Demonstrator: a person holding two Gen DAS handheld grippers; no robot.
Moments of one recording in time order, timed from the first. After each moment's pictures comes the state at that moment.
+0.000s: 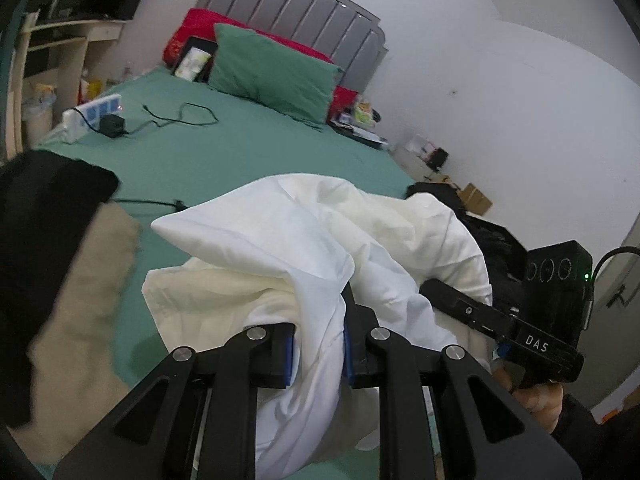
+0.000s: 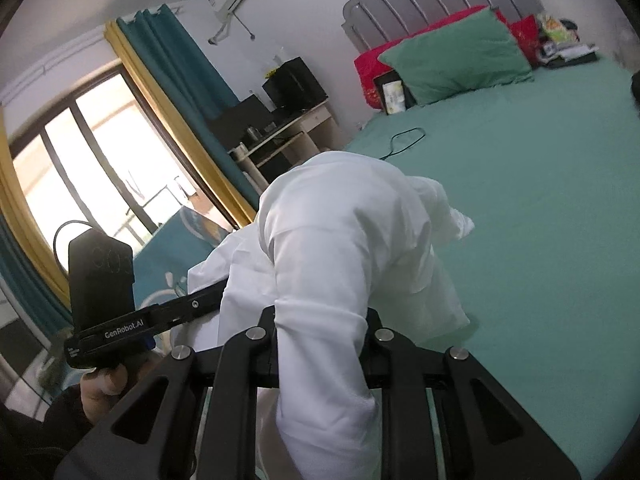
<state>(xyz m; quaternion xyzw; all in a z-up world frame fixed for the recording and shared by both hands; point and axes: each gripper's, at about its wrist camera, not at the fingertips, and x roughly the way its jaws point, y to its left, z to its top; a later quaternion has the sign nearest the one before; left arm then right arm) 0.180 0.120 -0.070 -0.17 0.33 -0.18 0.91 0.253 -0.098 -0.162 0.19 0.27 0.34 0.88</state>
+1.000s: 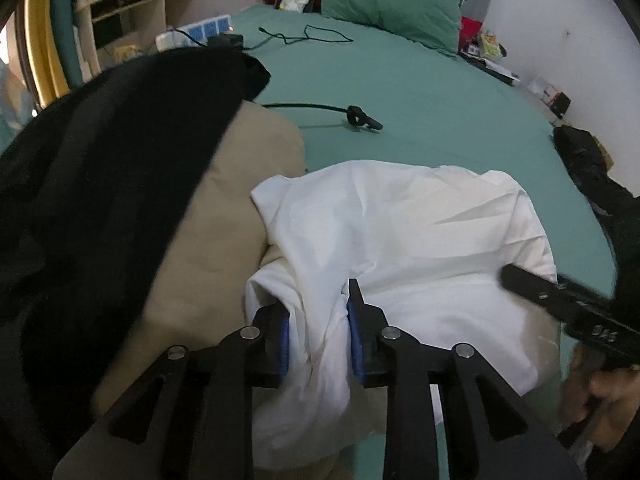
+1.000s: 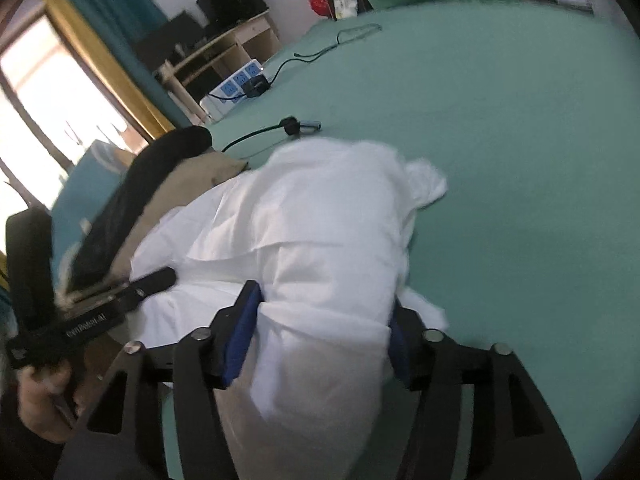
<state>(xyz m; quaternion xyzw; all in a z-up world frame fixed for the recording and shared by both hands) 0.253 0.180 -0.182 -0.09 0.47 0.01 0.88 0.325 -0.031 -0.255 0.10 0.43 0.25 0.86</state>
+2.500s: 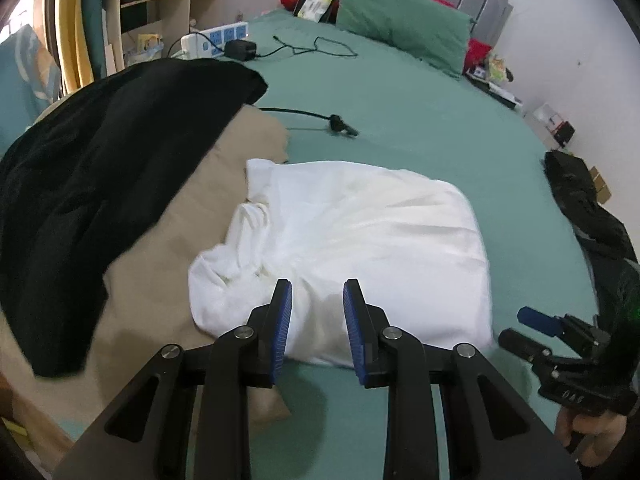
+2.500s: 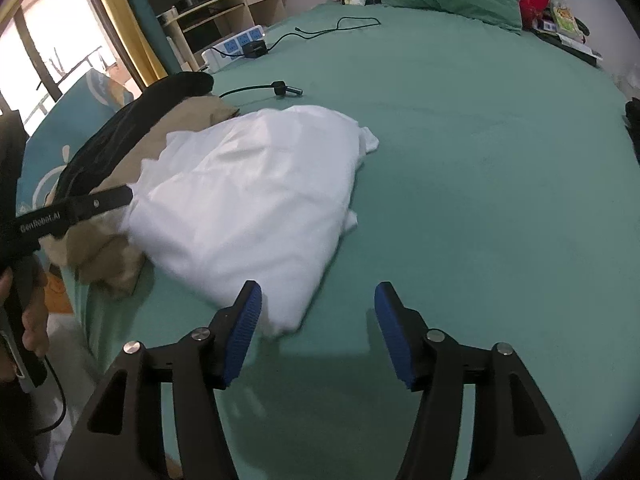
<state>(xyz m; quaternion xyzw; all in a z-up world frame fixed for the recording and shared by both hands) 0.202 0.145 -0.143 -0.14 0.46 0.02 0.88 0.259 -0.078 -0.235 -0.02 0.46 0.22 0.86</state>
